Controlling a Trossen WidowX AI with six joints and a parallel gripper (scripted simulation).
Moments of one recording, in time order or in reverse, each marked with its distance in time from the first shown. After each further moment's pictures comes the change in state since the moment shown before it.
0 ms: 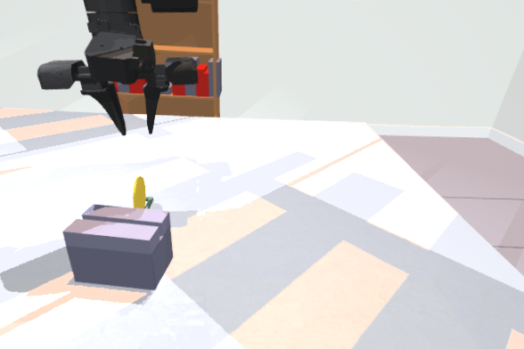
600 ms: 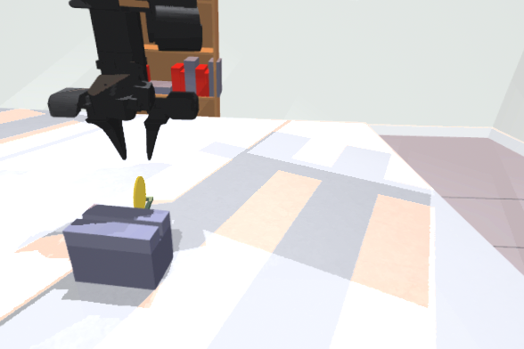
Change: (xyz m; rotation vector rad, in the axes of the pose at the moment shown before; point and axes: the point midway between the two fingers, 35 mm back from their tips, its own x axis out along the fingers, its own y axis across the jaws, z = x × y) arm 0.043 -0.008 -0.008 0.092 0.007 -0.059
